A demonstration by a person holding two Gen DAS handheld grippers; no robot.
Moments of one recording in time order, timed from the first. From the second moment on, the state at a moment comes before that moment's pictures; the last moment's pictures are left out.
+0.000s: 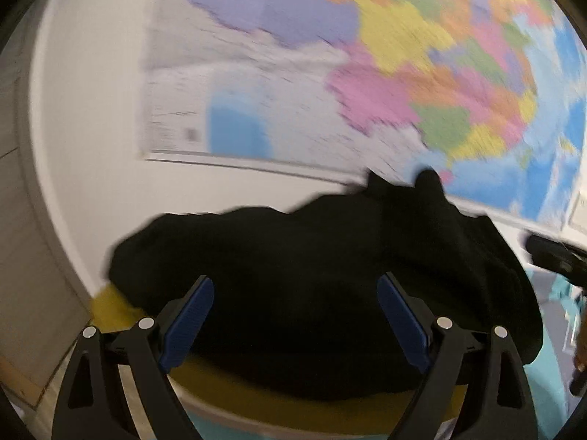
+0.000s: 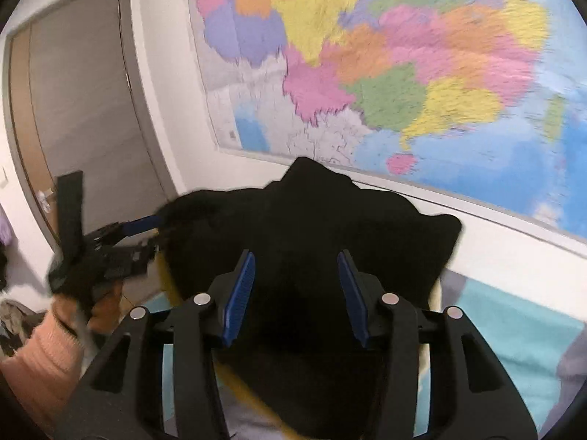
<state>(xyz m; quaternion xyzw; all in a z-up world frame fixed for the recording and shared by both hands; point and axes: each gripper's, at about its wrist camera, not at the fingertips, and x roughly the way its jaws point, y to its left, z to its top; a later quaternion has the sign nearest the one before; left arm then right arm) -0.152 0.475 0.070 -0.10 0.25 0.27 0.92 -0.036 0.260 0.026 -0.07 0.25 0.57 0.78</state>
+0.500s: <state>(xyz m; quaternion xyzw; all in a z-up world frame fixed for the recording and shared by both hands) -0.125 0.478 0.030 -0.10 0.28 0.28 0.91 -0.010 0.265 0.027 -0.05 0.26 0.58 0.77</state>
